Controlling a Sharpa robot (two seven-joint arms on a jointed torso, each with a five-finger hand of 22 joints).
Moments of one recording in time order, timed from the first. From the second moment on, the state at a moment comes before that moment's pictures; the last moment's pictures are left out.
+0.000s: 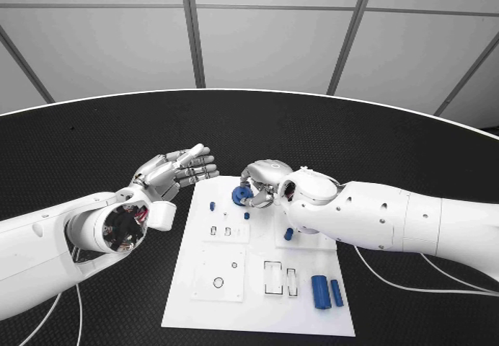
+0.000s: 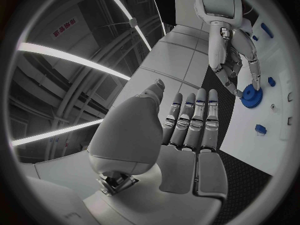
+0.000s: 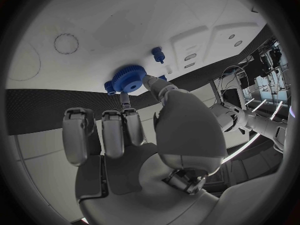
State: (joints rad) left arm 1.37 -0.86 -0.11 1.58 0.24 -0.20 0.35; left_hand 1.43 -0.07 0.17 0.22 0.05 0.84 0.21 0.22 0.15 0.91 0.21 0.09 0.06 0.84 0.18 0.27 0.19 0.15 0.74 0.29 0.30 0.13; right arm 1.37 -0.53 -0.12 1.31 -1.58 -0.33 -0.27; right_hand 1.16 -0.24 0.49 0.10 0.28 0.86 0.16 0.21 0.42 1.47 0.07 1.49 1.31 1.47 -0.01 1.55 1.31 0.02 1.47 0.09 1.54 1.31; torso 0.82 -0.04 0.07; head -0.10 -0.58
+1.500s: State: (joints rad) left arm 1.37 -0.86 -0.11 1.57 0.24 -0.19 0.35; left_hand 1.43 -0.07 0.17 0.22 0.05 0.84 0.21 0.22 0.15 0.91 0.21 0.09 0.06 0.84 0.18 0.27 0.19 0.15 0.74 0.29 0.30 0.13; right arm 1.37 -0.70 -0.12 1.45 -1.54 -0.45 -0.24; right_hand 1.13 -0.22 0.46 0.12 0.31 0.89 0.15 0.21 0.42 1.47 0.07 1.50 1.31 1.47 0.00 1.55 1.31 0.02 1.46 0.10 1.54 1.31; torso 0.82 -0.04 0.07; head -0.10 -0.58
